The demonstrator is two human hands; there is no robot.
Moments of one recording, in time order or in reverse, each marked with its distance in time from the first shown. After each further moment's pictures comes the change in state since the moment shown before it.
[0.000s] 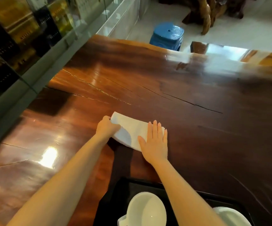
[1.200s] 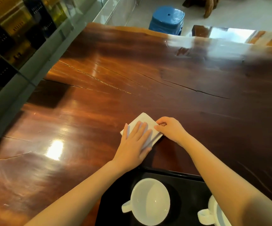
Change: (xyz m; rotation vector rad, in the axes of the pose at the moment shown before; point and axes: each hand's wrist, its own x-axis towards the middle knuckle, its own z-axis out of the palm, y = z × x) left_hand -0.079 -0.047 0.065 0.742 -0.015 0.964; right_hand 0.013 0.048 -0.052 0.666 -0.337 0.066
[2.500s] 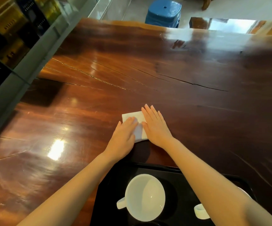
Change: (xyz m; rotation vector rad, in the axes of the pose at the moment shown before) left_hand 0.011 -0.015 -0.001 -0.343 -0.014 -0.218; right_hand 0.008 0.008 0.045 -0.501 0.098 -0.313
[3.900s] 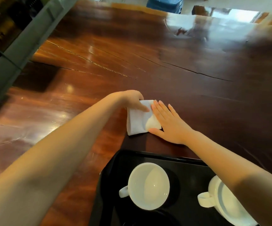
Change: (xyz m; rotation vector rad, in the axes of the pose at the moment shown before) left_hand 0.101 0.020 -0.046 0.235 -0.566 -0.141; right_hand -0.032 0.044 -0.003 -0.300 -0.095 -0.207
